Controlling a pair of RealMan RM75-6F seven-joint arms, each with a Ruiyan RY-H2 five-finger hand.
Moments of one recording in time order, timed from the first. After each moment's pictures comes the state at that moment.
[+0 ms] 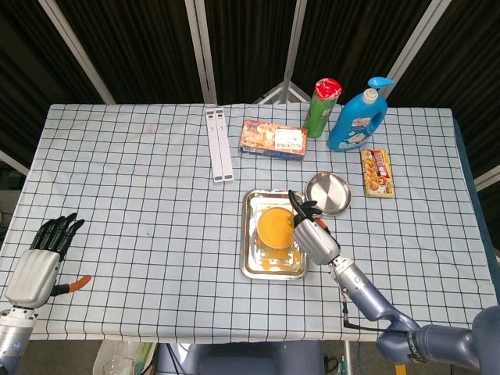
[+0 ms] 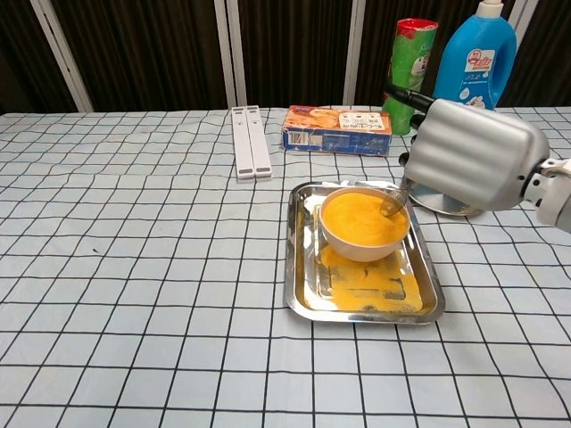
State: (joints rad) left arm -0.13 -1.16 0.00 -1.70 1.59 1.48 0.08; right arm 0.75 -1.52 -0.06 -1.45 -1.44 1.26 -1.44
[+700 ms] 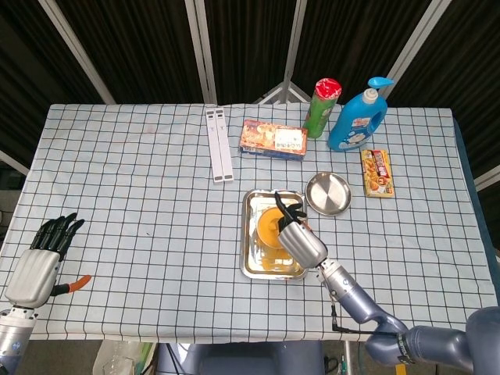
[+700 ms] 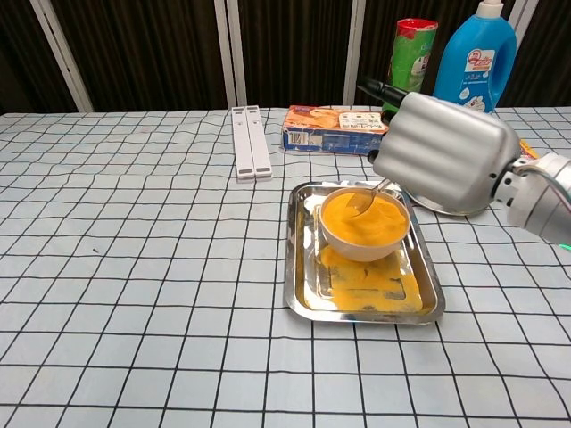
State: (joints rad) left arm -0.13 -1.16 0.00 -1.70 1.59 1.48 0.07; right arm 0.74 -1.55 0.00 -1.47 -1.49 1.25 -1.41
